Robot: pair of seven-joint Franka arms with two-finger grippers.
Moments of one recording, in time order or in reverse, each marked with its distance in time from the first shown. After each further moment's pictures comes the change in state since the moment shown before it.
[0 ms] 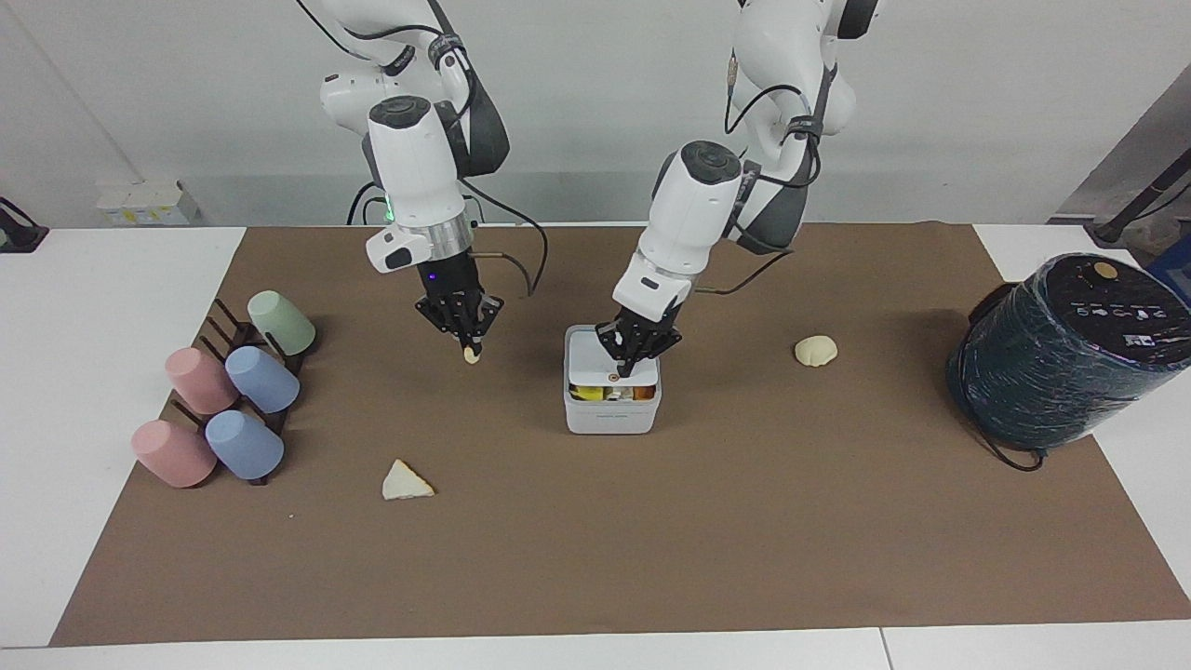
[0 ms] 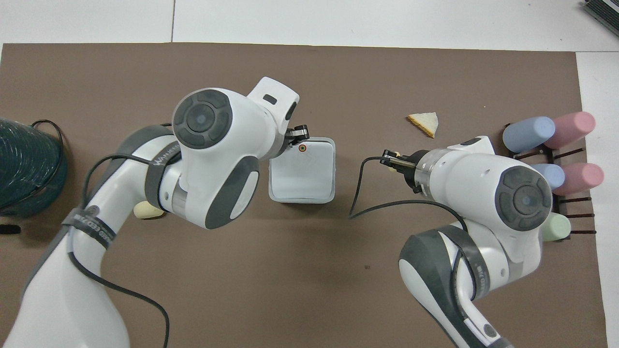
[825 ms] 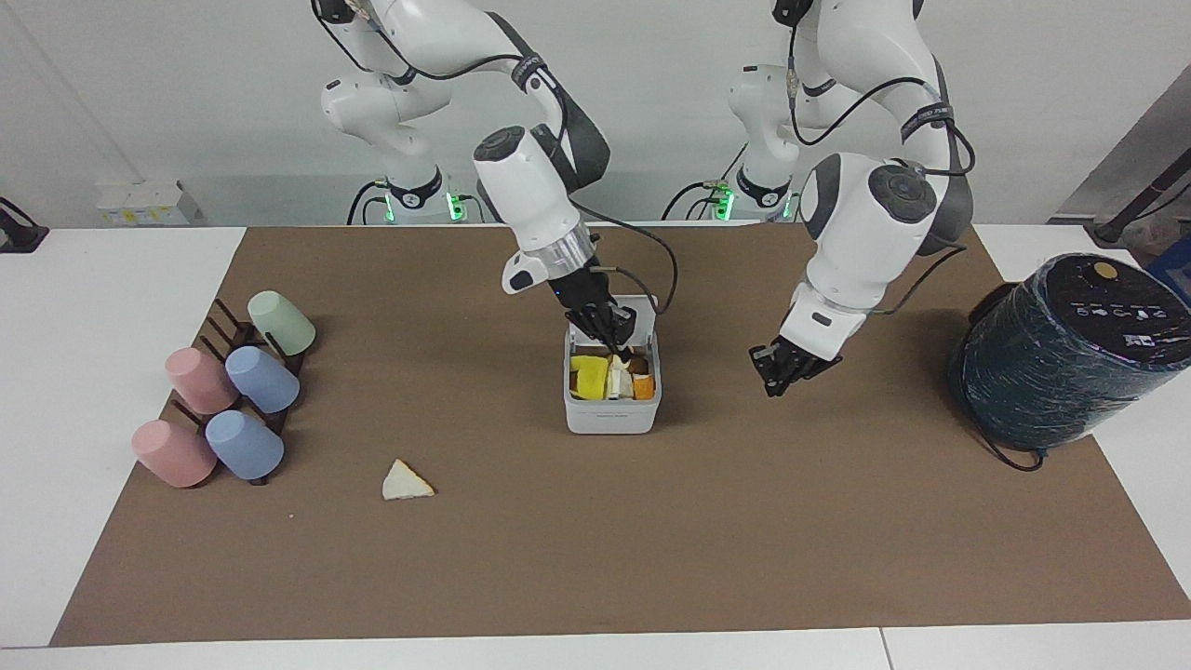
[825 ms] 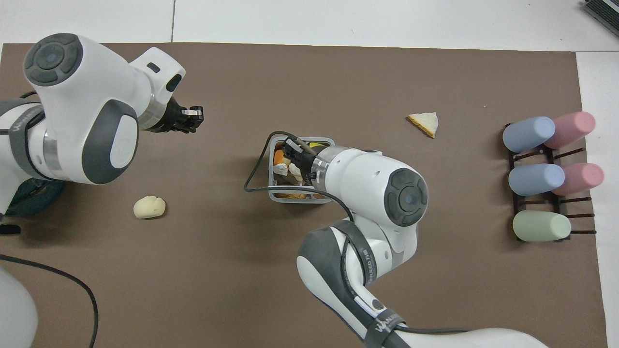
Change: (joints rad) left arm 0.298 -0.027 0.009 -0.052 0.045 -0.144 0.415; right arm 0.273 0.296 0.002 0.228 0.257 0.270 0.392
